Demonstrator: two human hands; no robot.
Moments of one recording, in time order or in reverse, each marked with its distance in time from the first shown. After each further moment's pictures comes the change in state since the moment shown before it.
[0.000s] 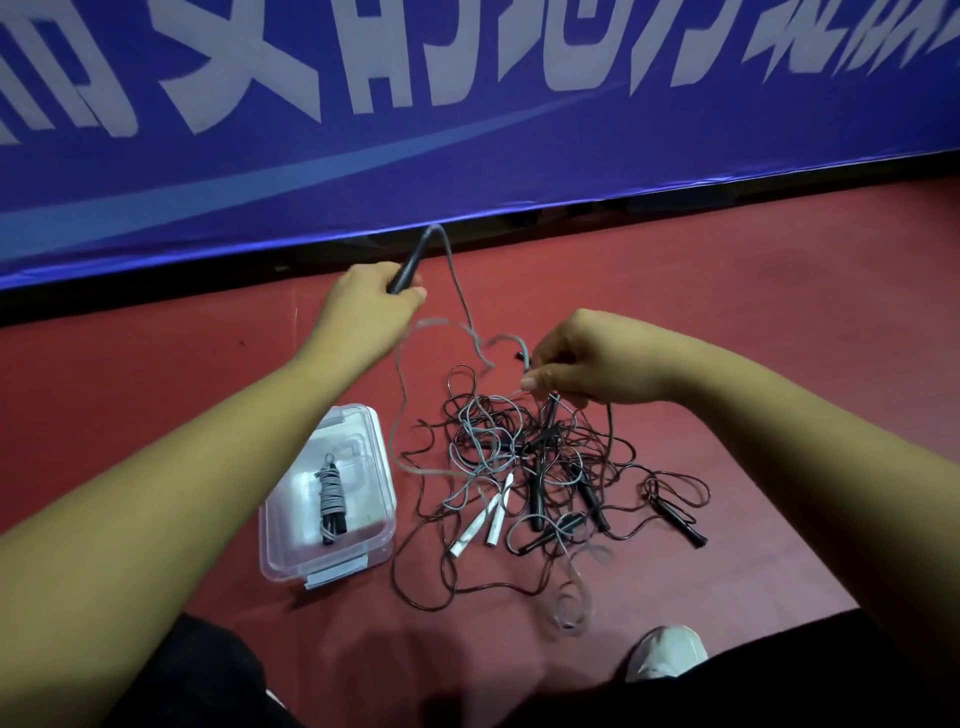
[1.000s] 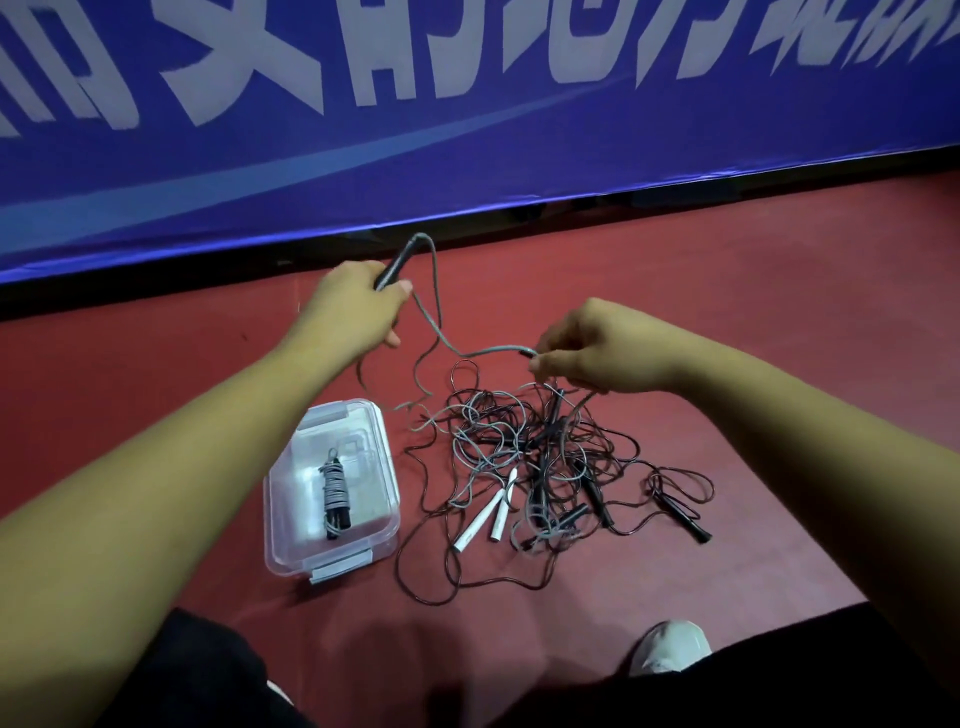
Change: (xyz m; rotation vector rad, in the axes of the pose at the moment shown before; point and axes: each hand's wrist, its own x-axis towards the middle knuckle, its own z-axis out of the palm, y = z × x) left_hand 0.009 -0.015 -0.014 0.188 -0.054 -0.020; right_hand 0.006 0.002 0.002 0.071 0.049 0.096
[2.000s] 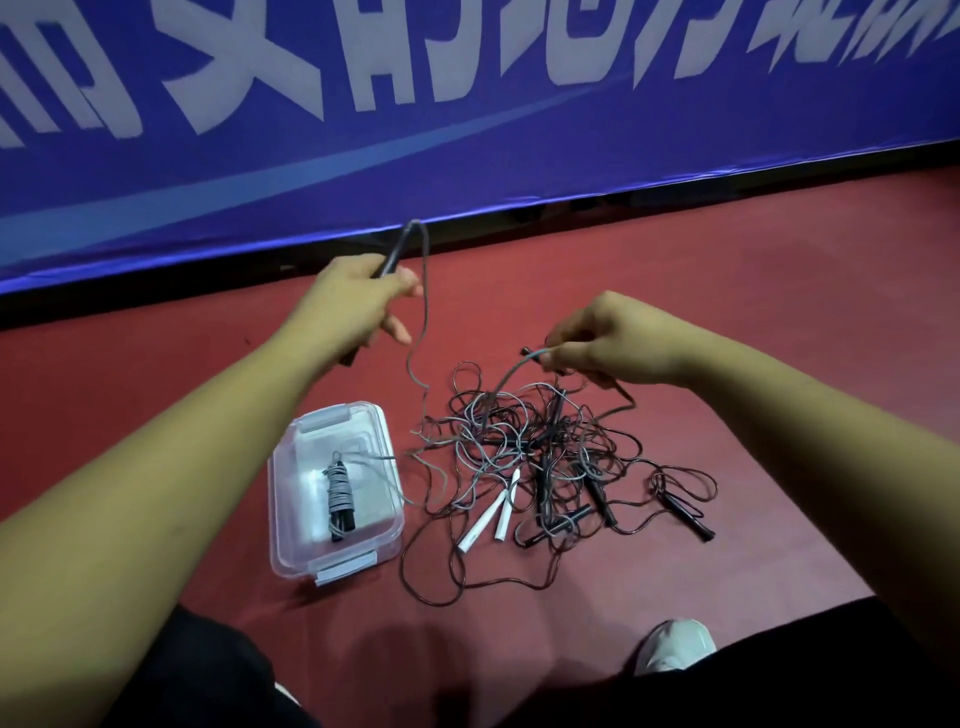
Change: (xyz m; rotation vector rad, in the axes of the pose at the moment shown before) left_hand 0.002 0.002 -0.005 -0.377 -0.104 -0.045; right_hand -0.001 0.010 -0.005 0.057 0.048 0.020
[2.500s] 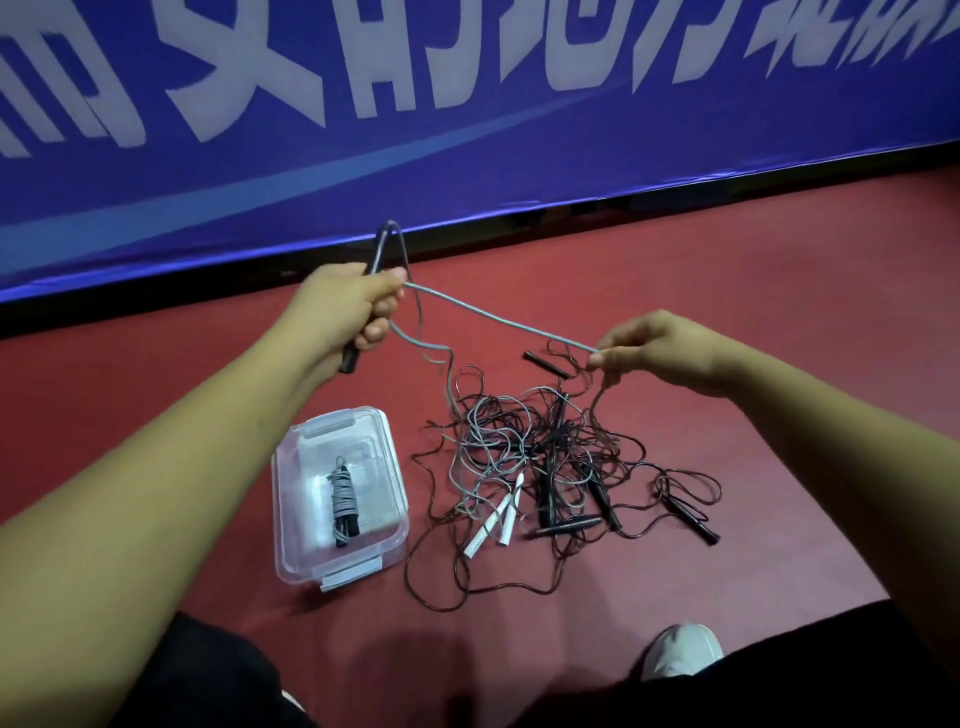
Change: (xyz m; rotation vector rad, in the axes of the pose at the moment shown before) left_hand 0.001 -0.003 -0.007 -0.389 -0.018 -0.116; right_hand -0.002 0.058 -0.007 0.220 0.057 0.122
